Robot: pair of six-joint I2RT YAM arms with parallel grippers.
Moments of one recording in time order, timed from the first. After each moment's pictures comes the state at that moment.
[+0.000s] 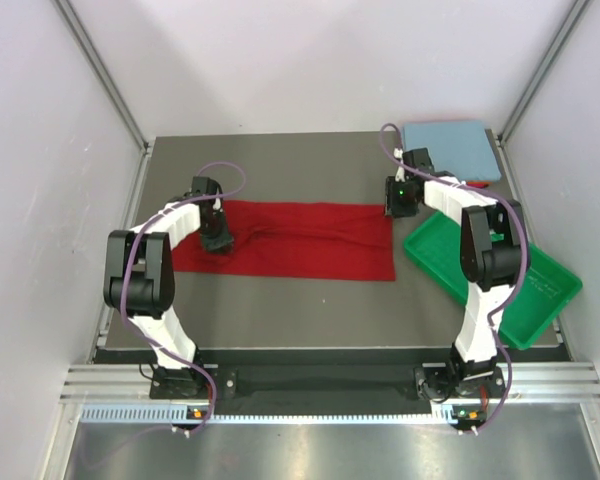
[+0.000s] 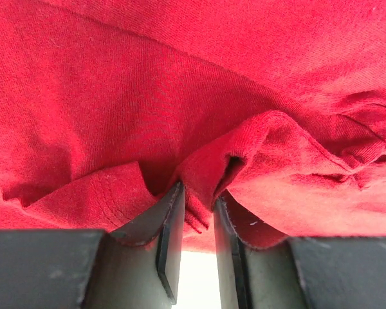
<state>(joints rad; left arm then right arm) -0.08 1.78 1.14 -0.58 0.03 -0.37 0.20 1.99 1.41 -0.43 -0.11 0.21</state>
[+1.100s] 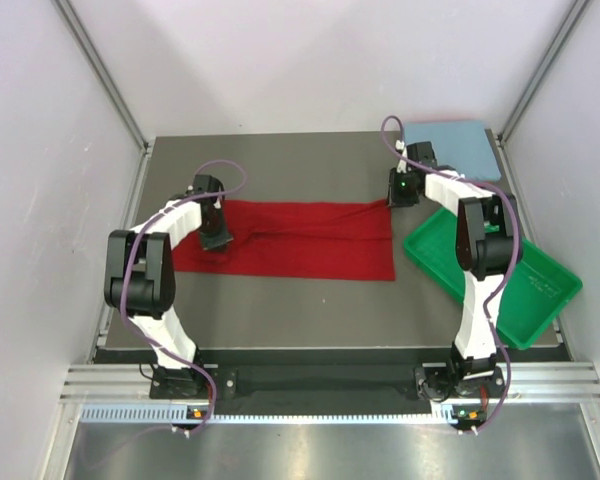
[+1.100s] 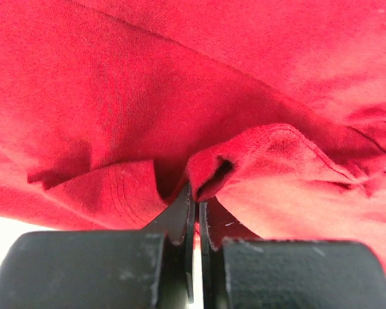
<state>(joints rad) -0.09 1.78 1.15 -0.61 -0.04 -0.40 0.15 2.10 1.52 -0.37 -0.18 0.15</state>
